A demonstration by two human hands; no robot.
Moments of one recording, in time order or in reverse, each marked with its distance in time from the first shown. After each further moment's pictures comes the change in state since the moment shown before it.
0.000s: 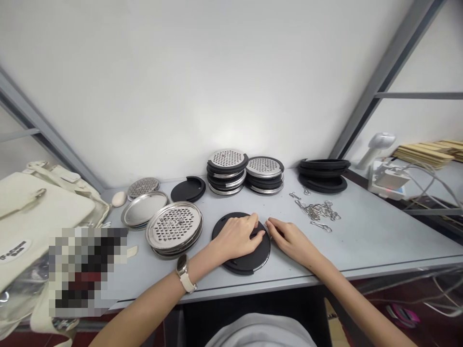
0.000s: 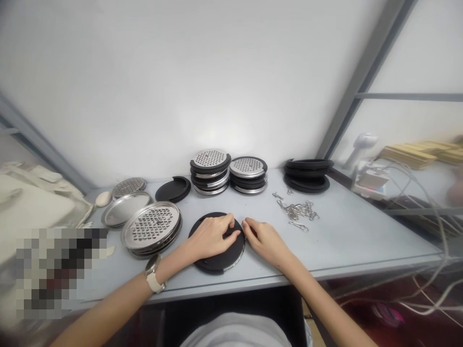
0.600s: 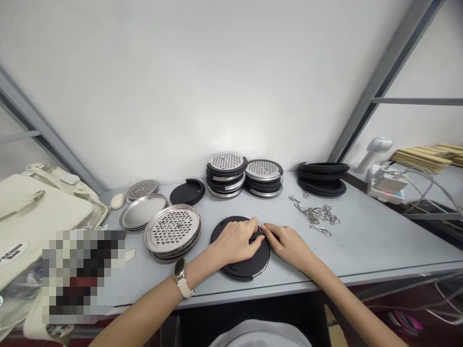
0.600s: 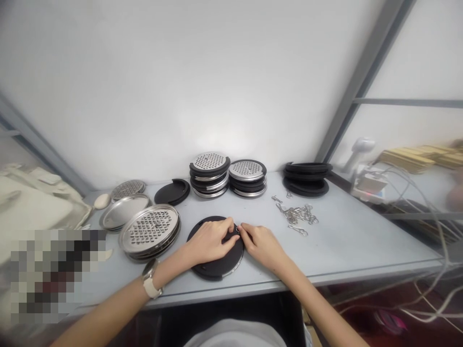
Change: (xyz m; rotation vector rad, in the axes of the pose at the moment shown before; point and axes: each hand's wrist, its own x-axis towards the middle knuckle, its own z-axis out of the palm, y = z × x) left_hand -0.001 0.000 0.001 -0.008 -0.031 -0.003; right_hand 0.003 -0.001 0.004 -0.105 -0.026 -0.004
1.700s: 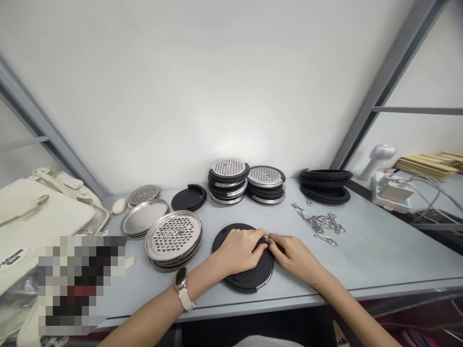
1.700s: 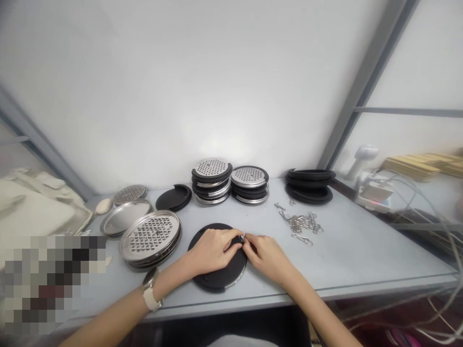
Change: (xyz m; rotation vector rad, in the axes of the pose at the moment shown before) left_hand 0.000 0.002 -0.004 -0.040 -0.052 0.040; right_hand -0.003 0.001 -0.003 -0.017 -0.031 -0.033
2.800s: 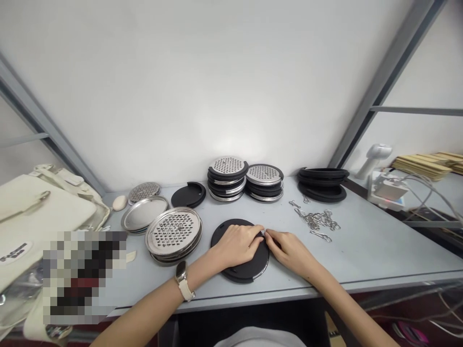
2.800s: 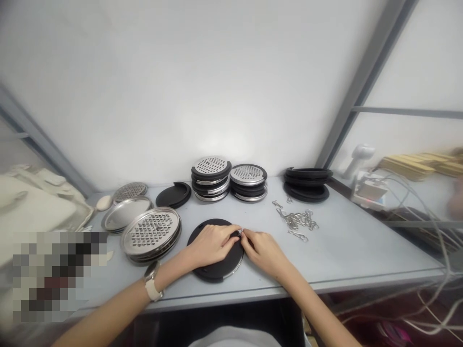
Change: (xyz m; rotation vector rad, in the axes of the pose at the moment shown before) left_hand 0.002 -0.002 0.002 0.020 0.016 0.024; right_hand -0.001 0.001 0.000 -0.033 0.011 -0.013
